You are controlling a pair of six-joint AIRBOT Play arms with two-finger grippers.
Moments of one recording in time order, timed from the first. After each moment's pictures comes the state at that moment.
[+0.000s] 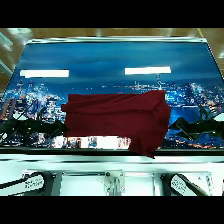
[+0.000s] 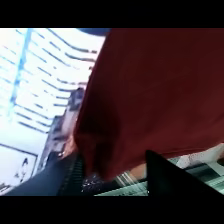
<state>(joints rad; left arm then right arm) 0.27 -1.35 0.62 0.83 -1.05 -1.22 -0.50 -1.17 0.71 -1.10 1.21 1.41</state>
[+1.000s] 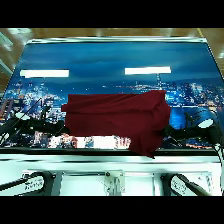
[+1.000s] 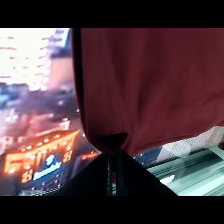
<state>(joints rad) 0.22 -1.32 0.62 0.79 -1.10 -1.16 -0.39 -1.20 0.55 -1.05 1.10 1.36</state>
